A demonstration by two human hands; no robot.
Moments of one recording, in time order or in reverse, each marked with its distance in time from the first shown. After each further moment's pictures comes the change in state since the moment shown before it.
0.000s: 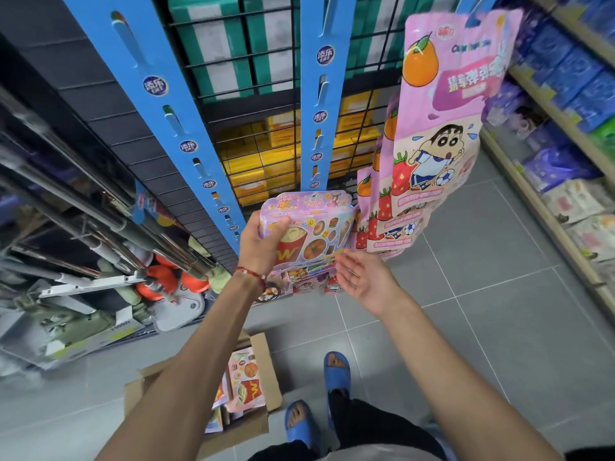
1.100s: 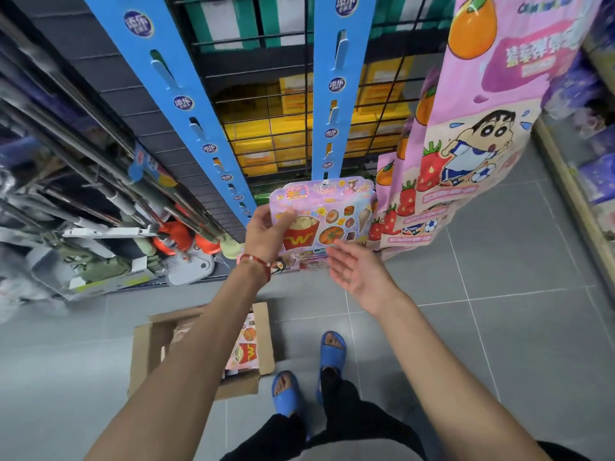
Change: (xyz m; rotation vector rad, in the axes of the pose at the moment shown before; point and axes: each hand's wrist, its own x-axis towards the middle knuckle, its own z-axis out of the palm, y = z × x) left_hand -0.002 -0.032 0.013 0.014 0.220 -0.143; right_hand 0.011 0.006 -0.006 -0.176 -0.143 0.071
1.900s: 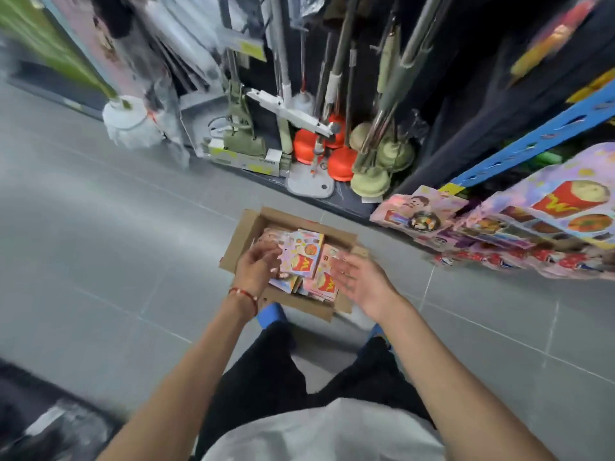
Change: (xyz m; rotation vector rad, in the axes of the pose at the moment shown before) left_hand -0.125 -0.204 -0.403 -0.255 0.382 -0.338; right_hand -0.011 0.322 0.206 -0.522 -0.067 0.320
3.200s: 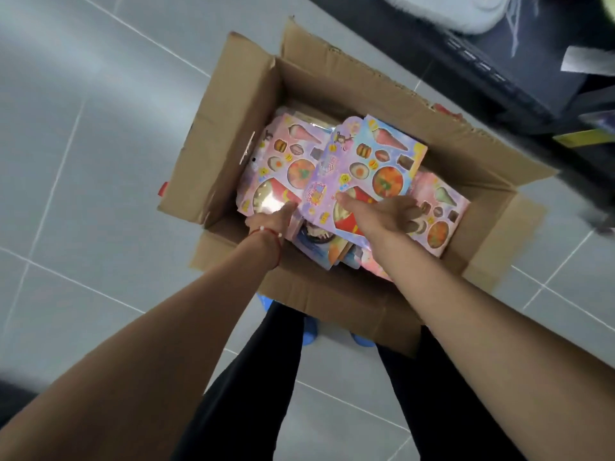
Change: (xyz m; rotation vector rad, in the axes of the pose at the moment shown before) left_hand 0.488 -0.401 -0.038 0.002 0.313 -0.677; right_hand 0.557 0.189 0.041 -0.906 0.637 0.079
